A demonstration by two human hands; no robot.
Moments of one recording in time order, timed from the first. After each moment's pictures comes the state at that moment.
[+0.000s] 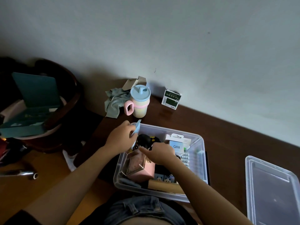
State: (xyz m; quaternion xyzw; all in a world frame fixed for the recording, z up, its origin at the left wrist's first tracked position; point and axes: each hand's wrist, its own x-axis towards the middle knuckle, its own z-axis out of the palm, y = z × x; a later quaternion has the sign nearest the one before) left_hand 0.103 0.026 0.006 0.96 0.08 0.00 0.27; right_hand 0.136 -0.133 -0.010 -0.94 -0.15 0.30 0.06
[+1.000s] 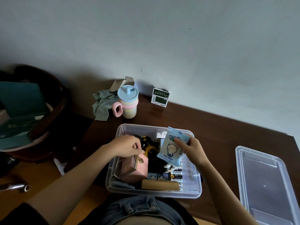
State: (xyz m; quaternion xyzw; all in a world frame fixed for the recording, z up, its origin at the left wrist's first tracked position) left_hand 0.124 0.004 0.002 0.92 -0.06 -0.29 0.24; right_hand 0.144 -0.255 0.013 -0.80 0.03 0.18 0.56
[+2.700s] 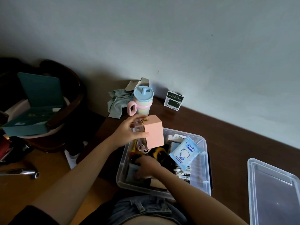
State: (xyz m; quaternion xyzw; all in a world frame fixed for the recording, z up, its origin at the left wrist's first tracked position) left_hand 0.107 0.034 0.017 0.73 0.05 -0.04 0.68; right_hand 0.102 -0.111 -0.052 -0.86 -0.29 0.40 0.10
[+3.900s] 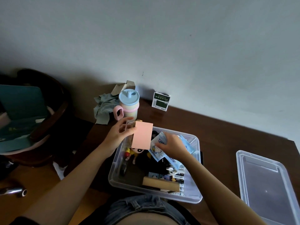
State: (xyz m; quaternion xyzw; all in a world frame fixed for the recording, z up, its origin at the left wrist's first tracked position) left_hand 0.123 0.025 -0.002 0.69 0.11 -0.03 0.72; right_hand 0.169 -0.197 -0.001 -0.93 -0.14 0.18 0.27
